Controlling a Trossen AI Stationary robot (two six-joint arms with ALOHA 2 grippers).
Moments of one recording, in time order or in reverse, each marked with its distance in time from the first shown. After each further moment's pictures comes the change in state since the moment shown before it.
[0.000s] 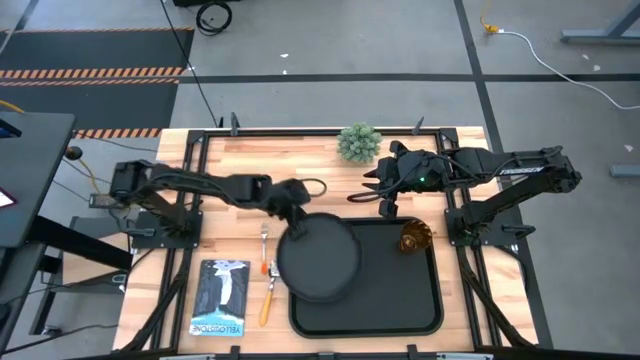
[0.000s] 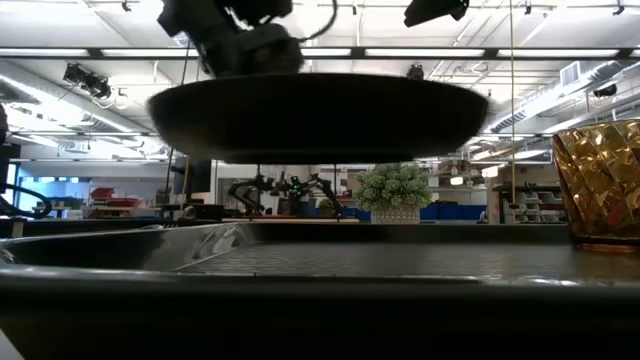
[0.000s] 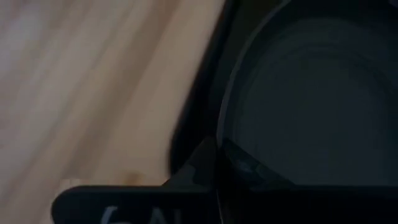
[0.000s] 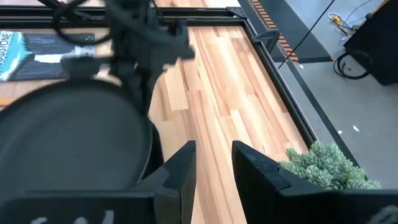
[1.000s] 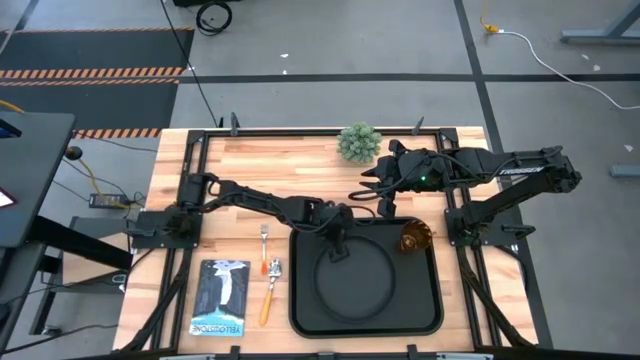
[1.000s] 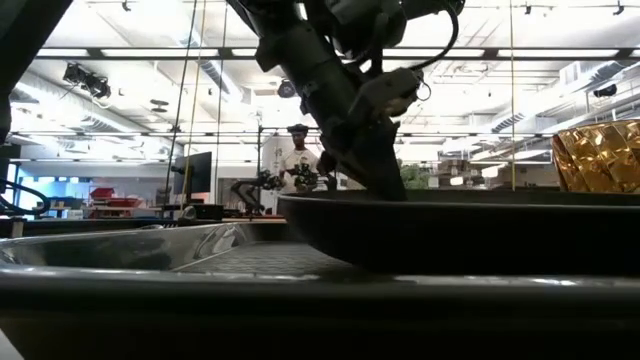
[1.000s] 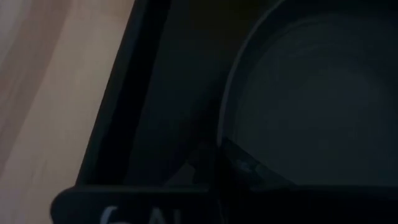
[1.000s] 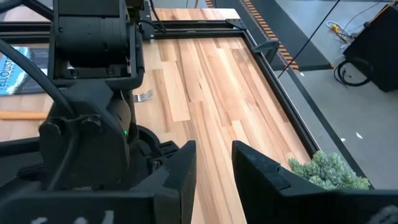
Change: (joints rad) left arm -0.093 0.520 0.446 0.047 0.001 0.064; right arm 0.000 0.000 0.000 0.045 -0.002 -0.002
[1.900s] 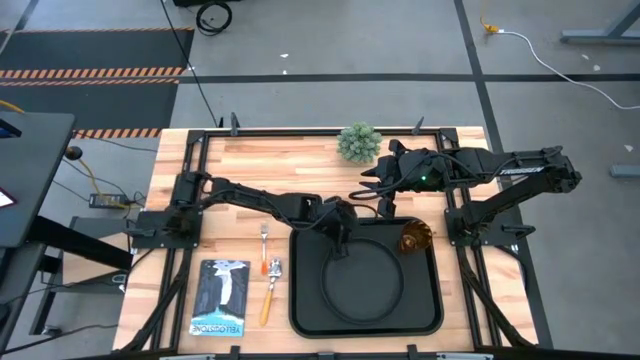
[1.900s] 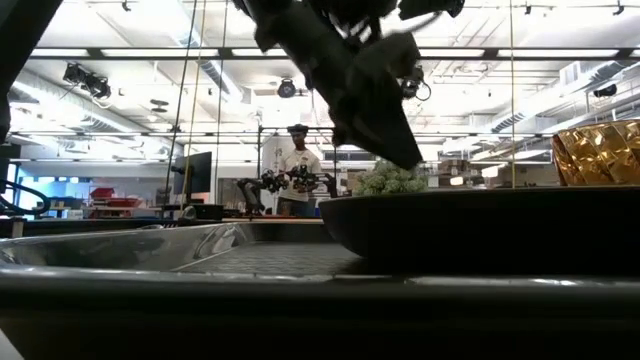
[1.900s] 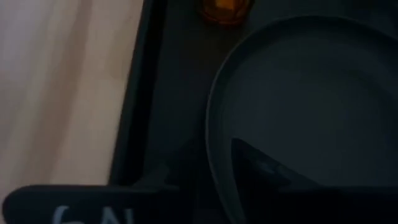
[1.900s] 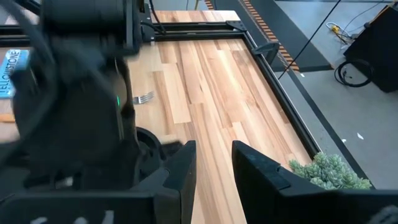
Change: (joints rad) left arm 0.000 -0.064 0.000 0.035 -0.007 0.163; right arm 0.000 0.000 0.000 0.007 -0.001 0.003
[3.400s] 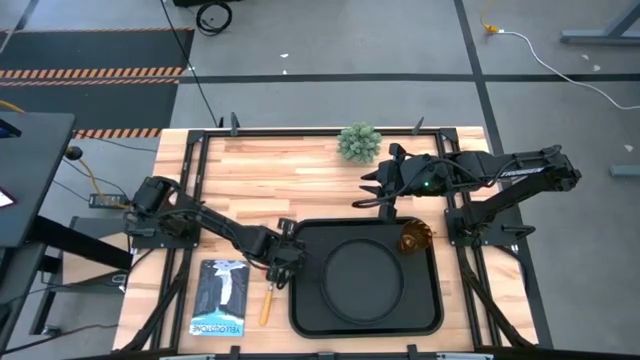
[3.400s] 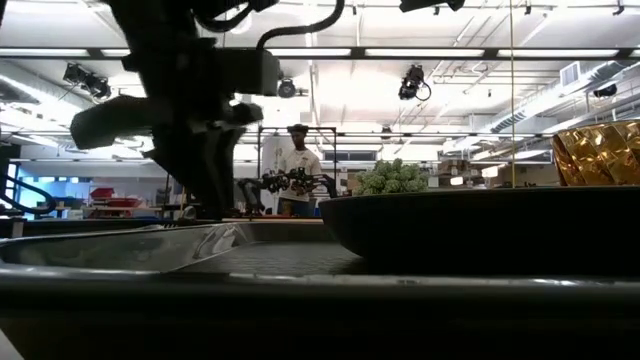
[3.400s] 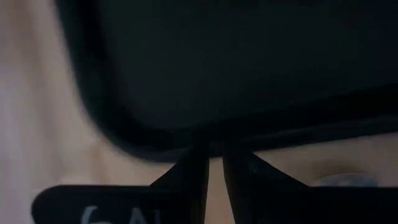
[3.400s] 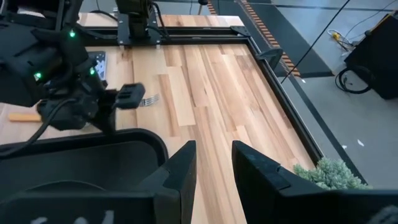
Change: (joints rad) left arm -0.279 -0.235 -0.379 -0.307 -0.301 0.141; right arm 0.049 0.000 0.000 0.007 0.035 0.005
